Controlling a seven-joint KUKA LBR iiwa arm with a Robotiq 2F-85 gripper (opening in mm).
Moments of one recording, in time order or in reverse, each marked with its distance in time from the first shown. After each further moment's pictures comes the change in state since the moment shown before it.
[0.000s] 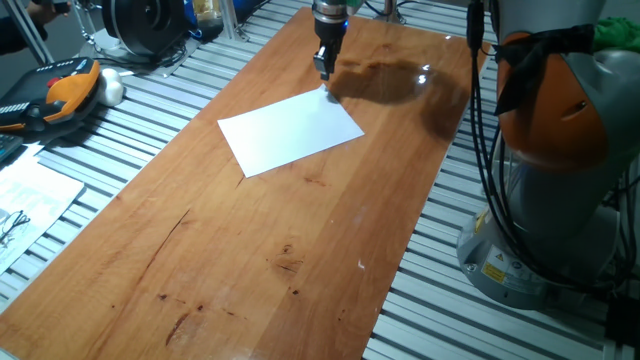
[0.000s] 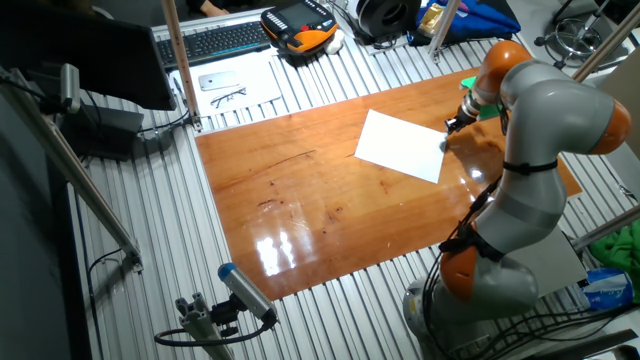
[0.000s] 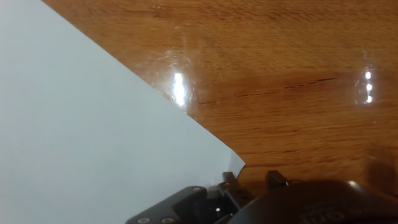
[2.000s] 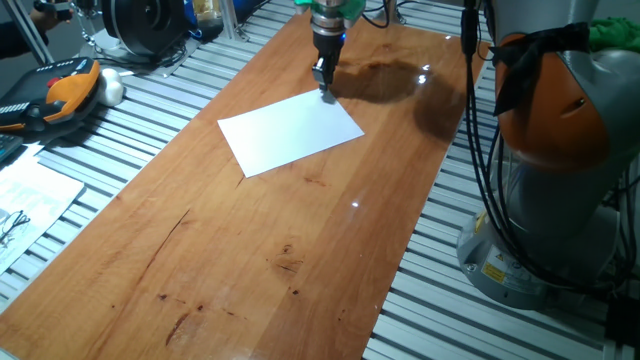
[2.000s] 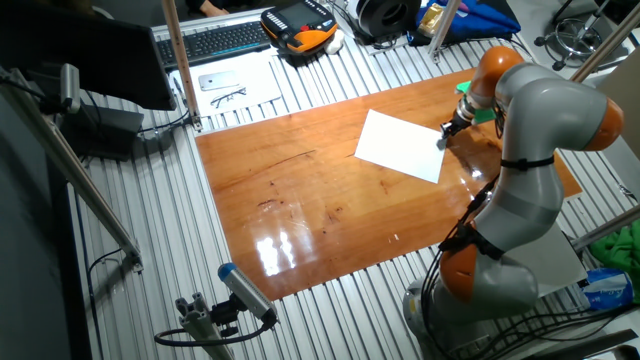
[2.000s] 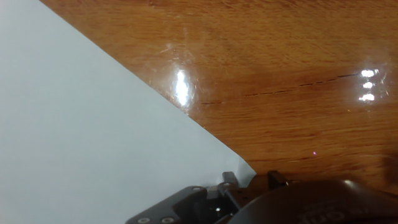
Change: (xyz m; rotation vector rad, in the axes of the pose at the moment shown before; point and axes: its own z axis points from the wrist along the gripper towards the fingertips) arm 0.000 0.004 0.030 -0.009 0.002 0.009
